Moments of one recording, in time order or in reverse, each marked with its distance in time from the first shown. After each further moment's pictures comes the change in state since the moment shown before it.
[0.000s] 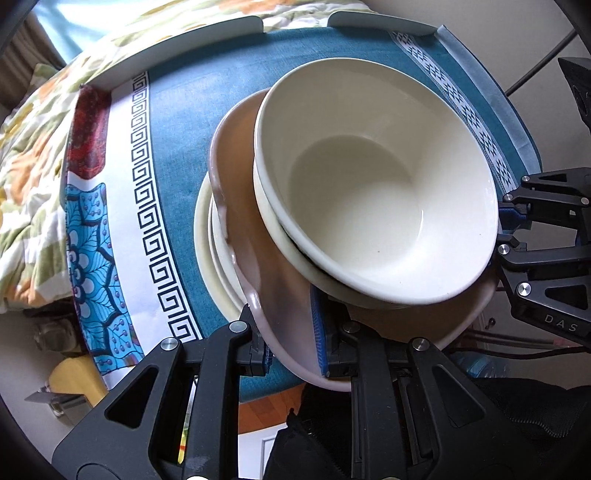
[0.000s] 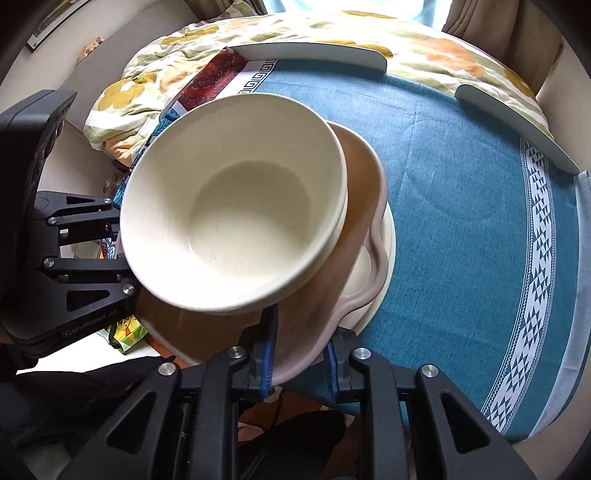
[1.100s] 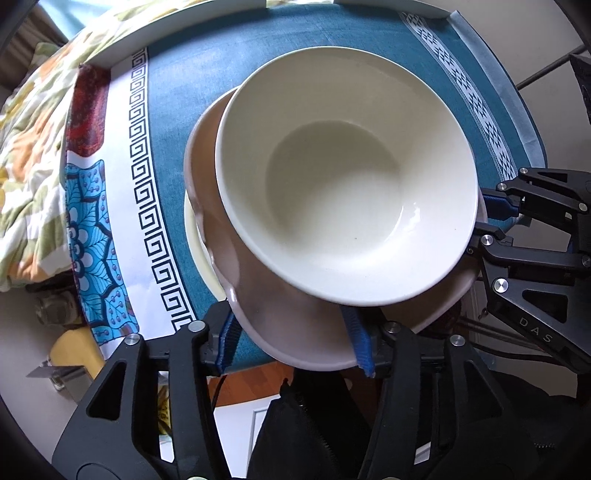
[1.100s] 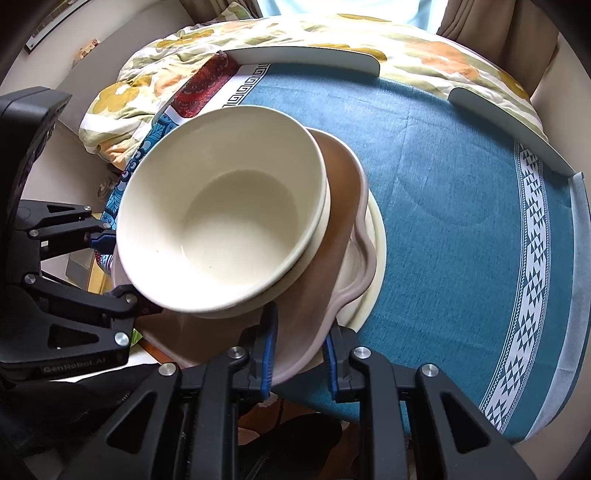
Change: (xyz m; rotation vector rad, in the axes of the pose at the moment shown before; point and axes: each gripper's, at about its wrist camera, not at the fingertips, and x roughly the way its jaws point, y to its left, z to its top) left arm 0.000 -0.017 0.010 -0.039 0.127 0.022; right arm -0.001 -0.002 0.005 0.003 -0.011 -0.023
